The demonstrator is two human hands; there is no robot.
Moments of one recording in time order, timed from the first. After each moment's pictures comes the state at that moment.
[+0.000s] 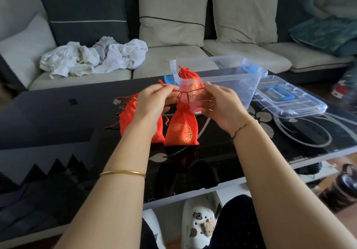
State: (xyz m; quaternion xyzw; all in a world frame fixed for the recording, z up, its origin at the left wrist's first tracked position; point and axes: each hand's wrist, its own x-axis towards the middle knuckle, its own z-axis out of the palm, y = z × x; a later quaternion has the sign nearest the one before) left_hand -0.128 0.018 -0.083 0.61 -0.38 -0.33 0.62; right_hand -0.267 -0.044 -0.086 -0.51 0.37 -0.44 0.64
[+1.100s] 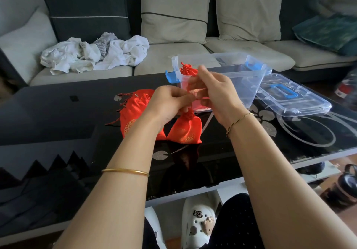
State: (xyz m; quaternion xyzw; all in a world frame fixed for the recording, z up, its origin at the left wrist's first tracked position) left_hand -0.135 0.014 -0.083 0.63 -0.51 -0.31 0.50; right_hand -0.250 -0.034 -0.071 -0.61 0.36 -0.45 0.54
